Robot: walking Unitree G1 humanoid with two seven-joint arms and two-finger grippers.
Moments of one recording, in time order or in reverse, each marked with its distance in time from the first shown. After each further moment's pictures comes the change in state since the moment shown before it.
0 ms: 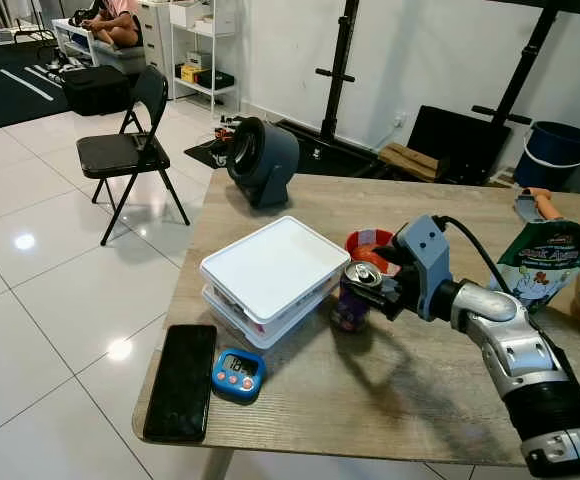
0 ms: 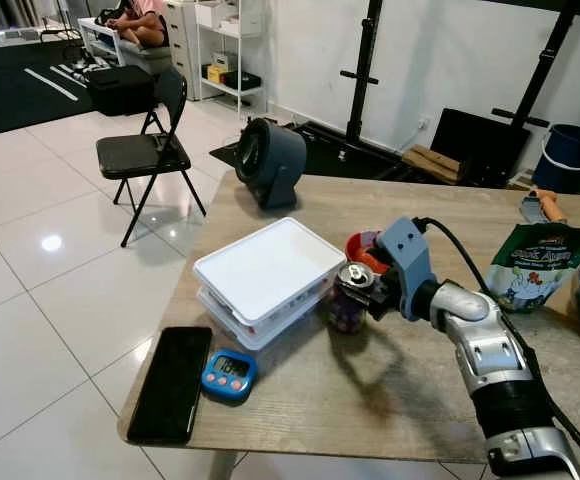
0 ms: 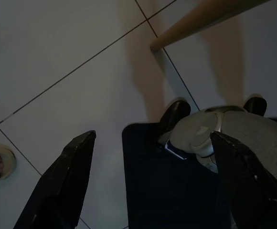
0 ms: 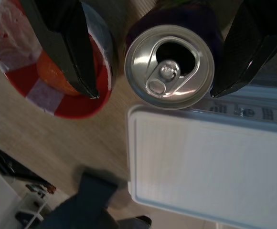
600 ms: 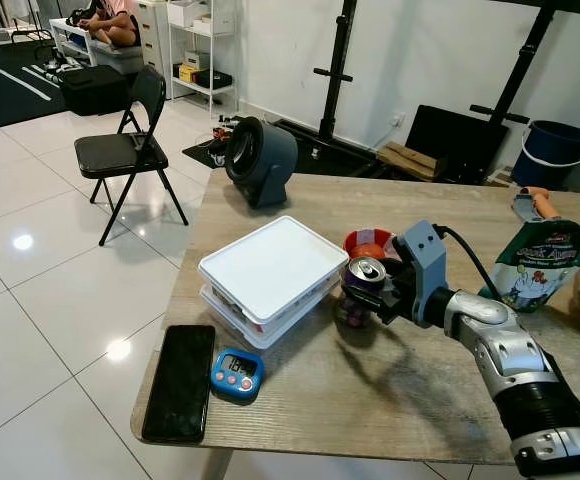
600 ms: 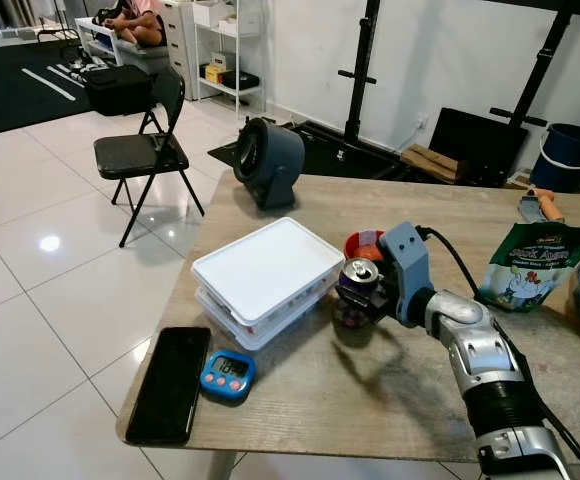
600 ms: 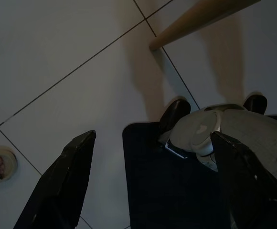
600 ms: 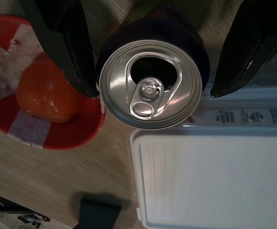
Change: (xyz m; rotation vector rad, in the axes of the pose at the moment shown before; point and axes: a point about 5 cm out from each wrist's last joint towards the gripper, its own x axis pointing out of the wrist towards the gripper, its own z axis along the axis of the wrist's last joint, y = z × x) left arm 0.000 -0.001 0.000 0.014 0.002 -0.005; right arm 0.007 0.005 -0.012 0.158 0.021 -0.014
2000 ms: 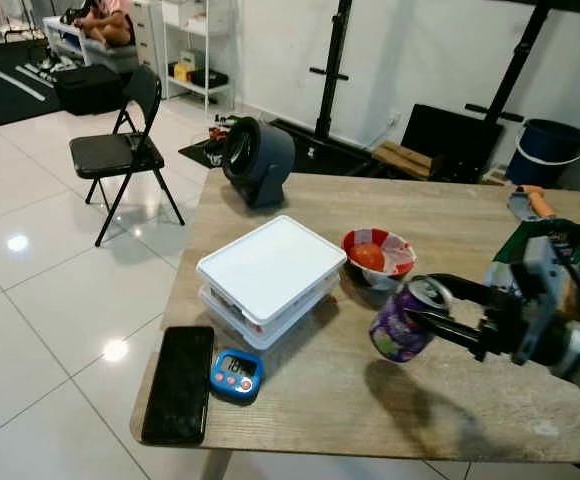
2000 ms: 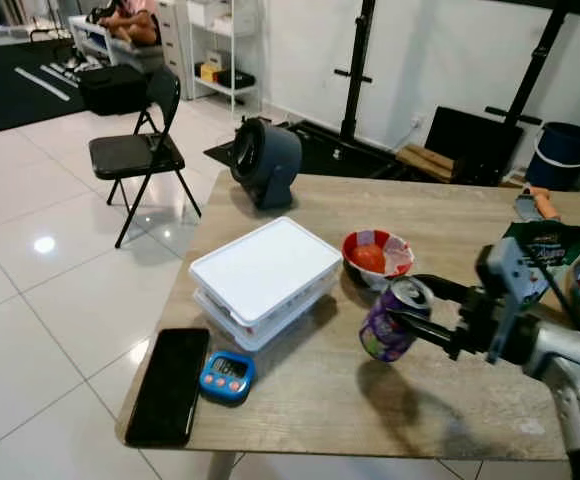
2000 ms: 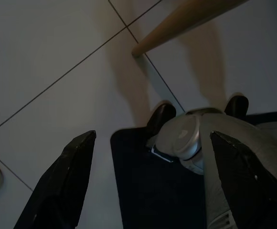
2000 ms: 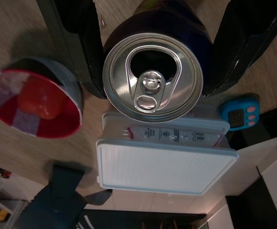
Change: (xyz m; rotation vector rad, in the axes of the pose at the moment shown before) left arm 0.002 -0.013 0.003 0.000 -0.013 -0.074; right arm -0.118 -0.013 0.005 -0.008 -0.167 0.229
